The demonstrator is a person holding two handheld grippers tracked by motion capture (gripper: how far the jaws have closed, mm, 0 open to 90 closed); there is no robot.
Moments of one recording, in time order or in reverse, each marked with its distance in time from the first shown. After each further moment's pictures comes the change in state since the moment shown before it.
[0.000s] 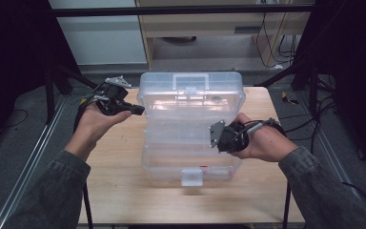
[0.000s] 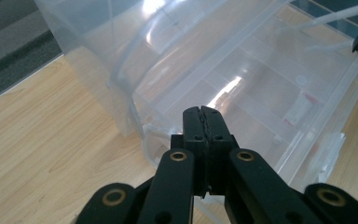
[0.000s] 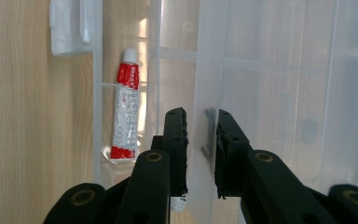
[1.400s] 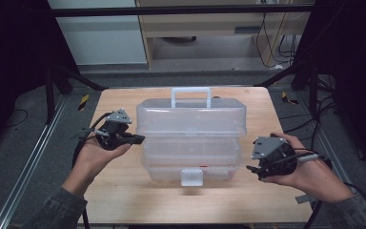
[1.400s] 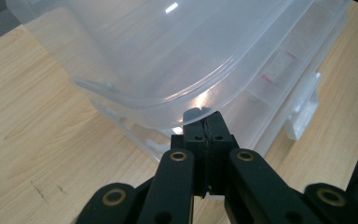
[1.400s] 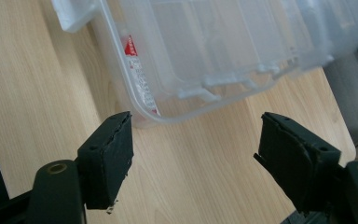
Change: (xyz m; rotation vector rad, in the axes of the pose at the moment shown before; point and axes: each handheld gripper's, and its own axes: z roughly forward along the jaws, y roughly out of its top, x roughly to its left) left arm -0.052 -0.070 0.008 0.026 -0.010 0.057; right arm 0.061 -0.085 -0.044 -0.111 -0.157 0.351
